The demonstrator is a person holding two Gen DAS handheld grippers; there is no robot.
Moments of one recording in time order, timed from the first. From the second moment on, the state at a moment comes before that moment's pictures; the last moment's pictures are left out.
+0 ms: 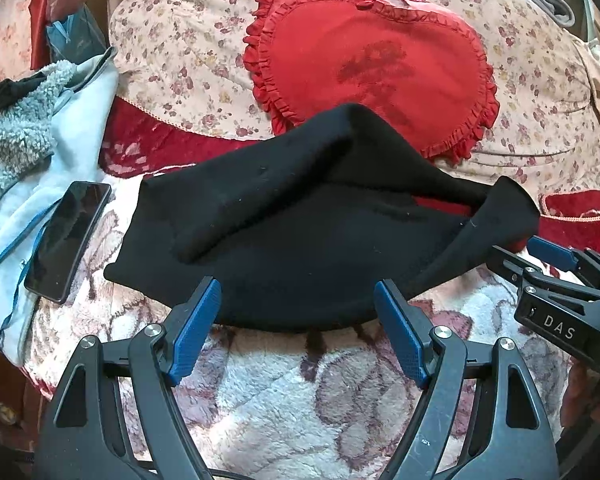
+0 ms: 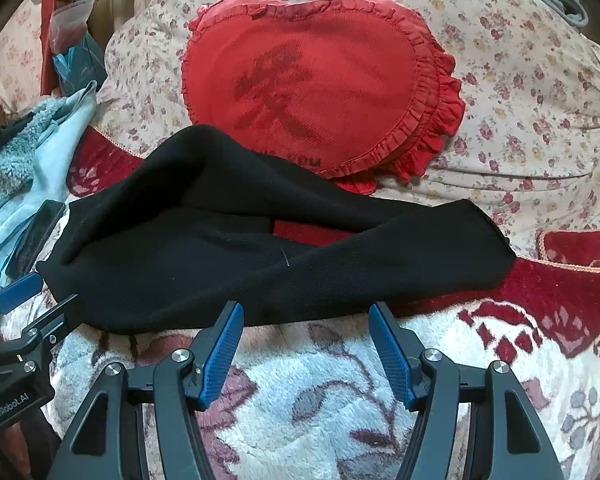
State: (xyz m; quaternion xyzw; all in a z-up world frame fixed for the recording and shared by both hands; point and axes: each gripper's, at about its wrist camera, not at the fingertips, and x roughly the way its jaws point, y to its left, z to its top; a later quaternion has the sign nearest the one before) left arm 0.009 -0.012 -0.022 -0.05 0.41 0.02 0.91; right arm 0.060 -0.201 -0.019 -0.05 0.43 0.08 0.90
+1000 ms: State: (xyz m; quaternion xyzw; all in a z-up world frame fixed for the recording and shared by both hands) left arm 0.015 0.024 -0.035 -0.08 0.43 0.05 0.90; right arm 0.104 -0.178 -0.016 -0.03 0.45 0.12 0.88
